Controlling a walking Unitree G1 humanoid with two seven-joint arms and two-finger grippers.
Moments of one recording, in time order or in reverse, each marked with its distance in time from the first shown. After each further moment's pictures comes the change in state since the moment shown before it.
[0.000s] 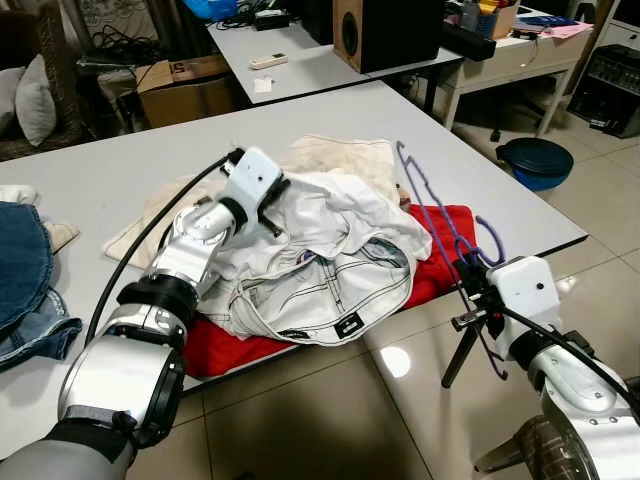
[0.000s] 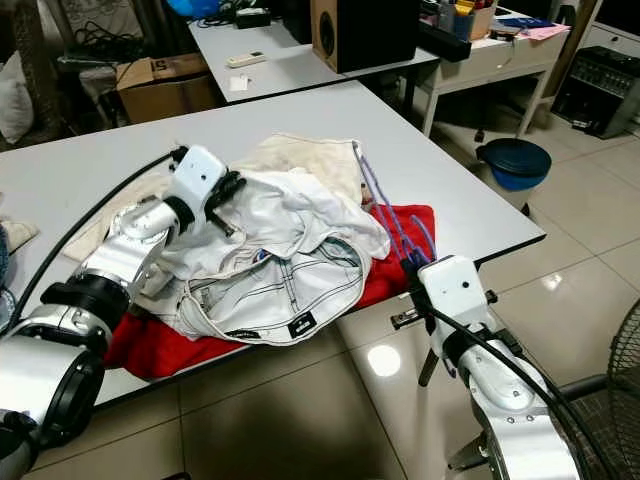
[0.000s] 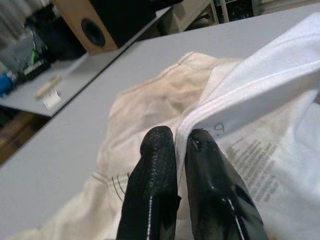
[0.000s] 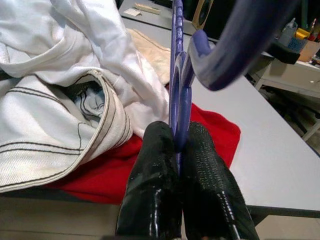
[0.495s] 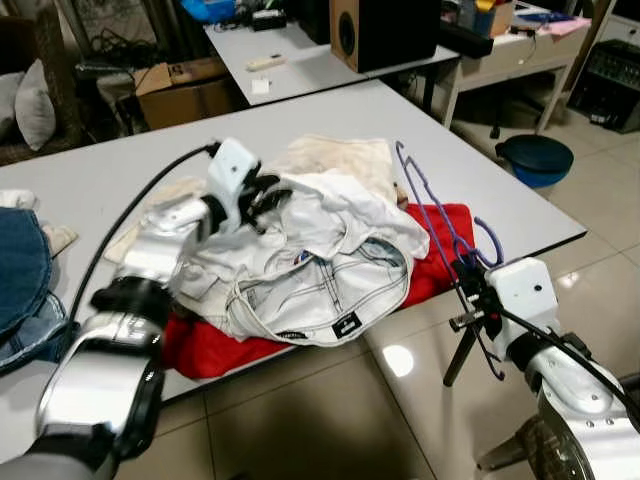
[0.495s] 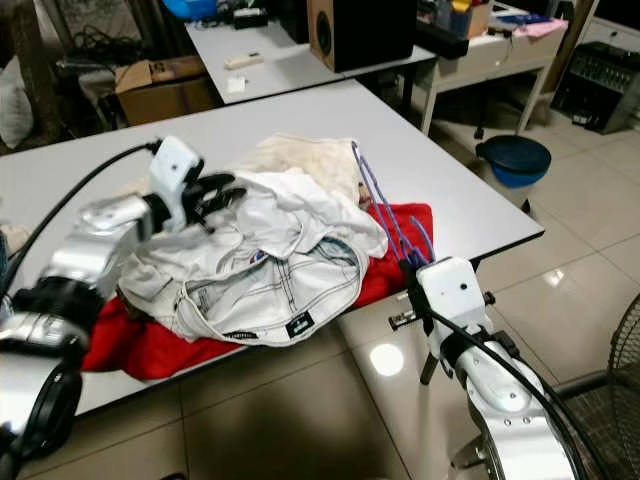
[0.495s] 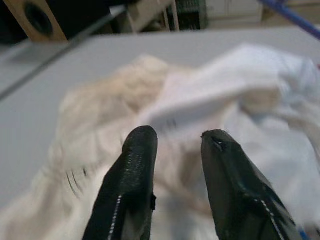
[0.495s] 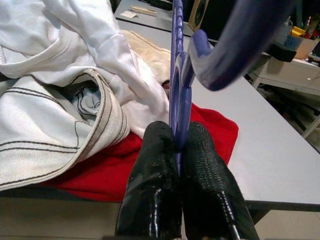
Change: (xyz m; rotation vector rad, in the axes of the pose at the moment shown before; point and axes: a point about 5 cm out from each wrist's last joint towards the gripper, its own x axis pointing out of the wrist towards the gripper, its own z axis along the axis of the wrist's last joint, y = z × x) left arm -0.023 0.012 0.002 -0.155 0.014 -0.225; right arm 0.000 0.002 0.000 0.010 -0.011 -0.004
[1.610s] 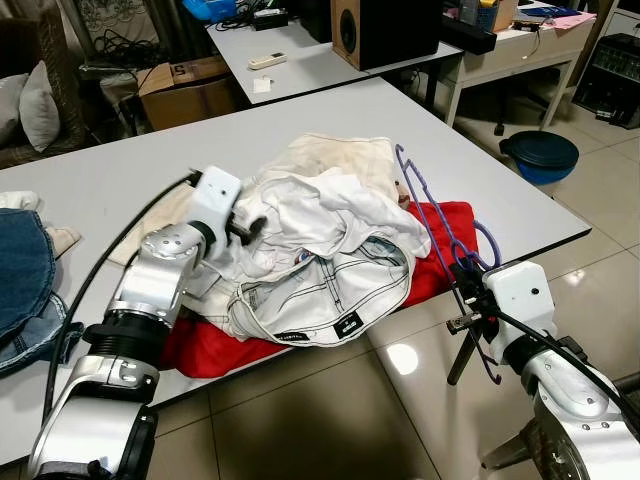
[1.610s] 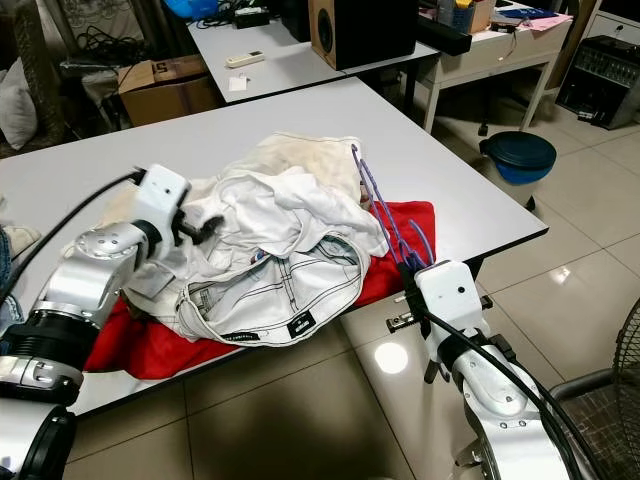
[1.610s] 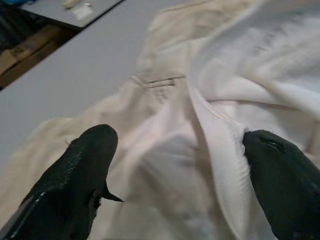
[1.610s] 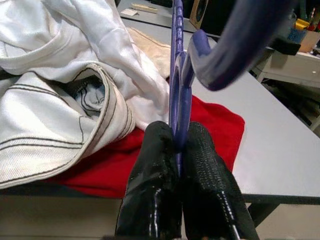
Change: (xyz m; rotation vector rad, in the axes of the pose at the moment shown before) left arm -0.017 0.002 -0.026 -0.021 0.200 0.401; right arm -0.001 0.004 -0.004 0.017 0.010 -0.004
